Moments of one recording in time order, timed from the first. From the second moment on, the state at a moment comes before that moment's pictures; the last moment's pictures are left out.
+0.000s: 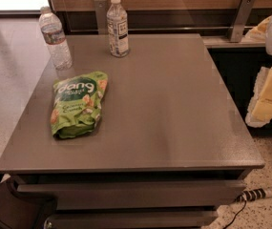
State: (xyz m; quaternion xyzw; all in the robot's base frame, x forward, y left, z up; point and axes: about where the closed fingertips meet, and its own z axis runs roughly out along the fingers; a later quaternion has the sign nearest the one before) arm 0.438 -0.215 0.983 -0.60 0.78 -0.04 0.17
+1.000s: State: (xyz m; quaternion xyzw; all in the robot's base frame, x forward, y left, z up) arm 0.492 -0.220 0.983 -0.54 0.80 -0.06 0.25
